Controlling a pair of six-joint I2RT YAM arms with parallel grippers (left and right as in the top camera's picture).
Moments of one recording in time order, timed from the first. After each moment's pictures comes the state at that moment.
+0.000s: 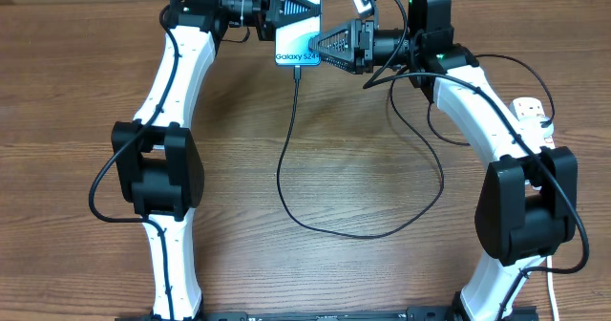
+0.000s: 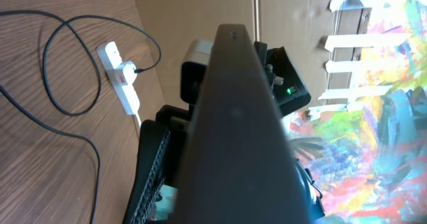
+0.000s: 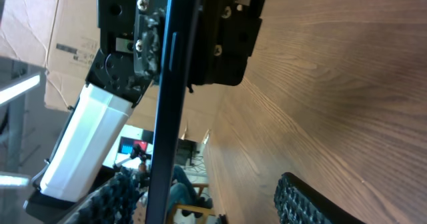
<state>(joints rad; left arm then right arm) -0.14 2.31 2.12 -0.27 1.54 -0.96 0.21 1.96 1.55 -0.04 -1.22 0.73</state>
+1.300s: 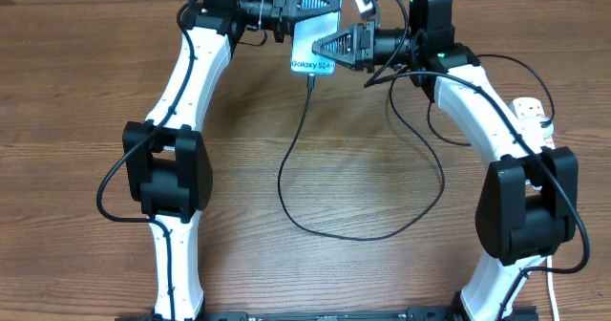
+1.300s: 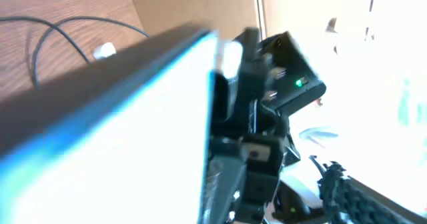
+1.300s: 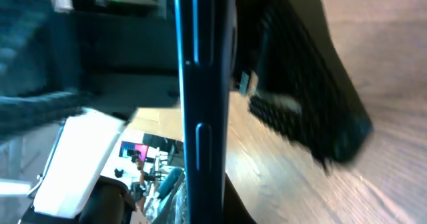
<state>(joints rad) -0.19 2.31 2.12 -0.26 1.51 -0.88 0.21 1.97 1.56 -0.10 -1.21 0.74</state>
